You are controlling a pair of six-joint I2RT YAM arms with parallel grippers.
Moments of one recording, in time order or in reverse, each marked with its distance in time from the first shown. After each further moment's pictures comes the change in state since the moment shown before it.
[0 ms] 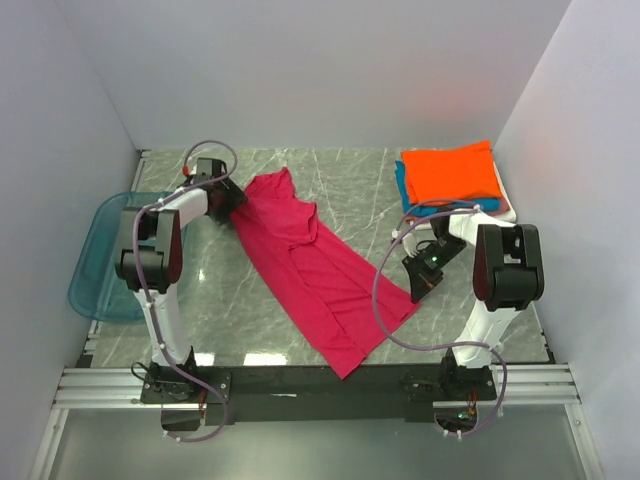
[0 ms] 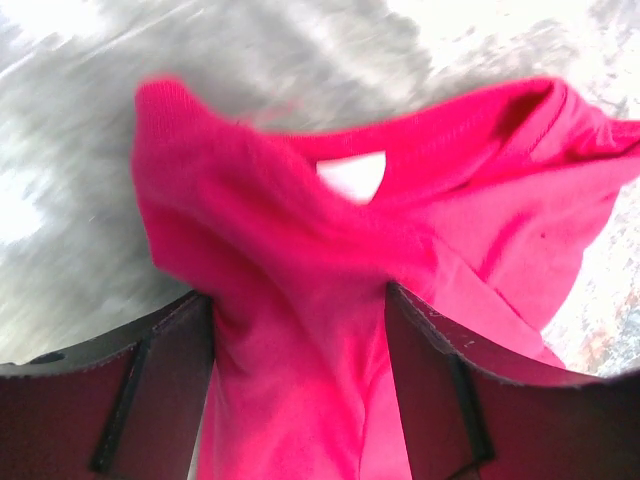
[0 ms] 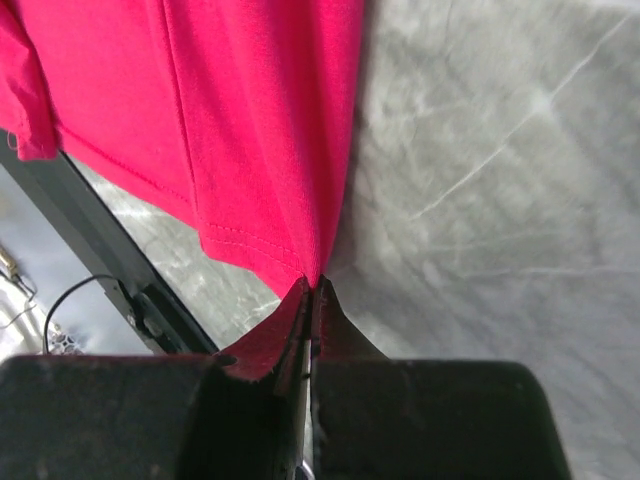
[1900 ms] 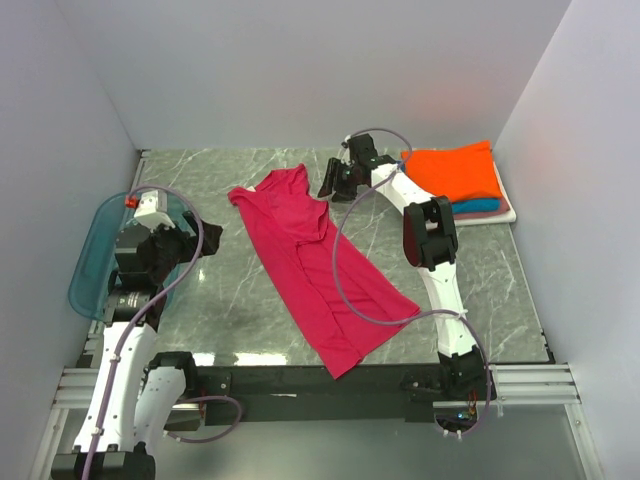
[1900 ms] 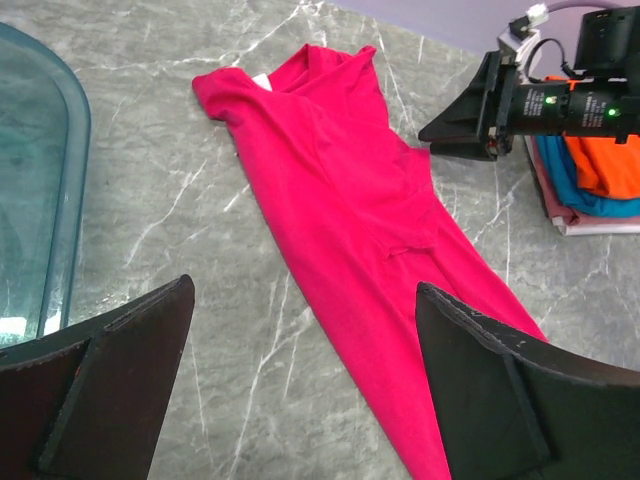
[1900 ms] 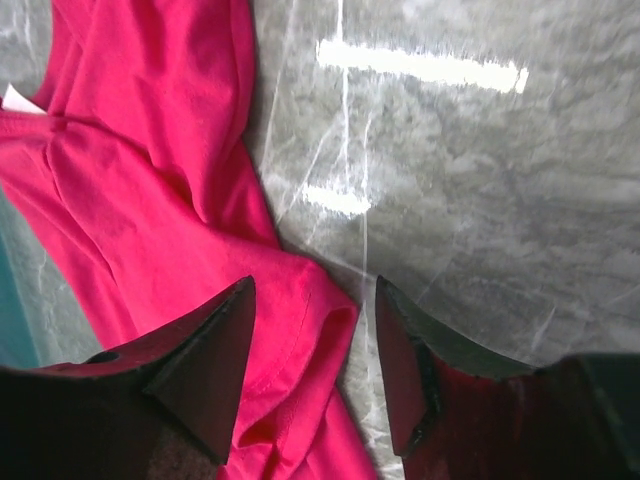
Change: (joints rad) left arm 0.117 -1.308 -0.656 -0.033 0.267 0.475; right arm 0.358 0.679 1.098 0.552 0.158 1.348
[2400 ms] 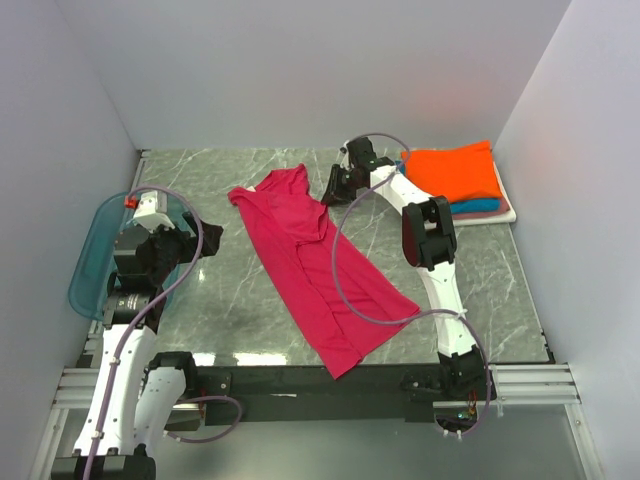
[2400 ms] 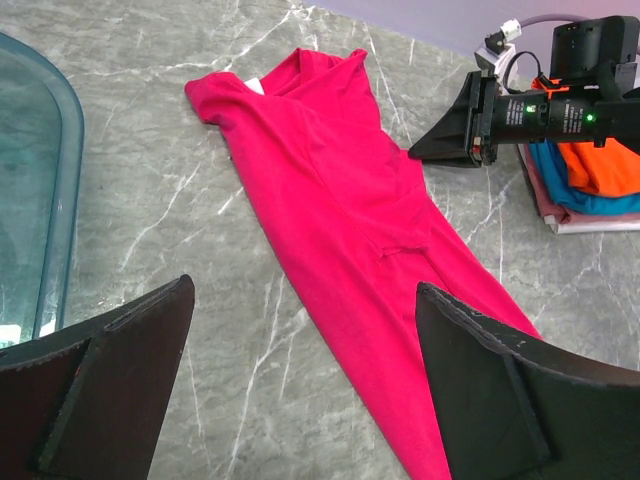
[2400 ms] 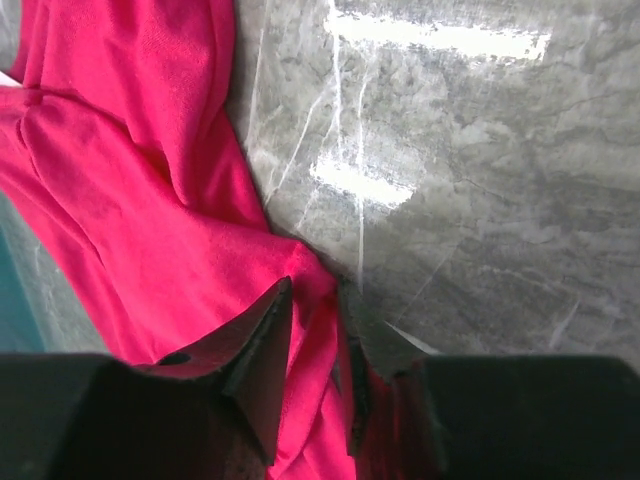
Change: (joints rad) left arm 0.000 -0.017 0.000 0.000 0.014 0.000; right arm 0.002 0.014 -0.008 -0.033 -0.033 0.000
